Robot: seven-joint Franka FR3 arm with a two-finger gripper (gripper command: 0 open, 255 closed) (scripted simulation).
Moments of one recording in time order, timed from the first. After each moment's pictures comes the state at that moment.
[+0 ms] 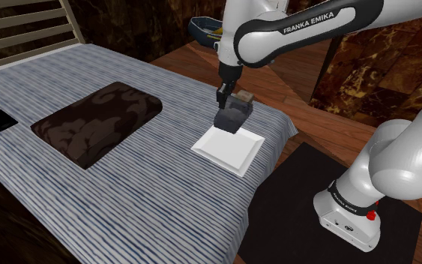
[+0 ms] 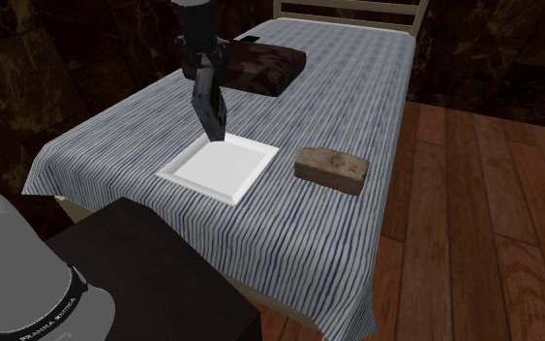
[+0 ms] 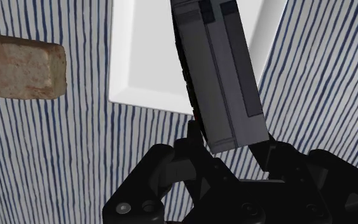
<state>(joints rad) 0.20 -0.16 0.07 -2.23 -0.01 2.13 -0.11</state>
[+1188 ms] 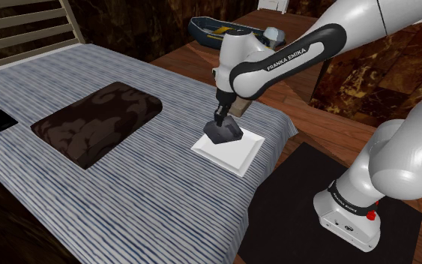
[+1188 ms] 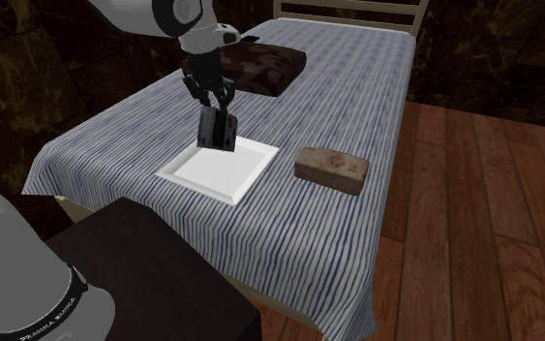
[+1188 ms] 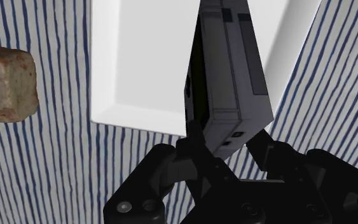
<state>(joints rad) 0.20 -0.04 0.08 -2.35 -0.02 2.38 -0.09</state>
